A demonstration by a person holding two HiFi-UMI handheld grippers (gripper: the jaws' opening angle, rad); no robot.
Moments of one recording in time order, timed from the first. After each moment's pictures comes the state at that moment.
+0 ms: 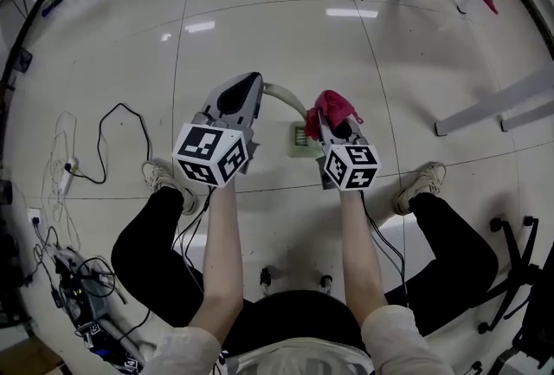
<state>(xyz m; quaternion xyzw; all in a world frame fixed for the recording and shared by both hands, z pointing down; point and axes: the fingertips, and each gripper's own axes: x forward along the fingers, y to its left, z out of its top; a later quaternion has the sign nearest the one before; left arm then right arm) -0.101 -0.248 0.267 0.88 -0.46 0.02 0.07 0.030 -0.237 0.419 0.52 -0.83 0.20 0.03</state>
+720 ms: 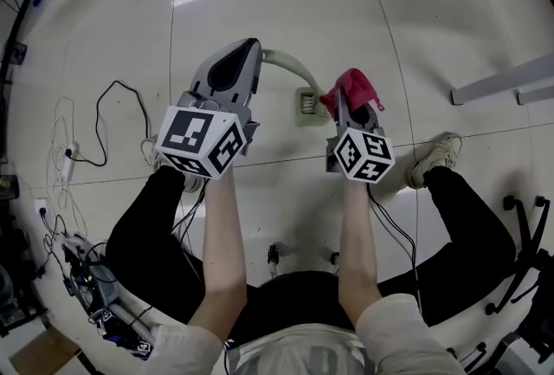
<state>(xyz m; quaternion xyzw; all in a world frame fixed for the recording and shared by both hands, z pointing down) -0.100 -0.238 0.267 0.89 -0.46 0.02 0.06 0.060 -0.213 0.455 0.59 -0.77 0.24 -0.02</state>
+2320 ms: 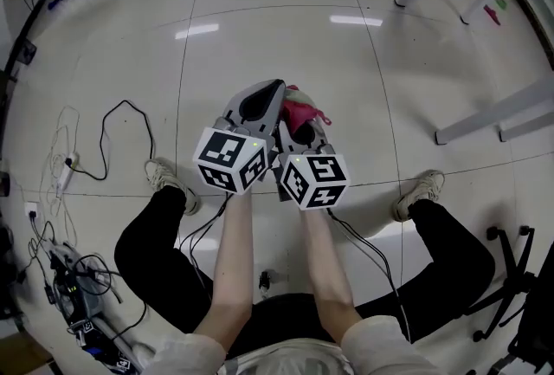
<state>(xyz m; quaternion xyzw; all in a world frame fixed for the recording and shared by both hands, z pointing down) -0.082 -0.232 0.262 0.89 -0.45 0.00 0.08 -0.081 -0.212 0.325 0.48 -0.85 0.21 -0.06</state>
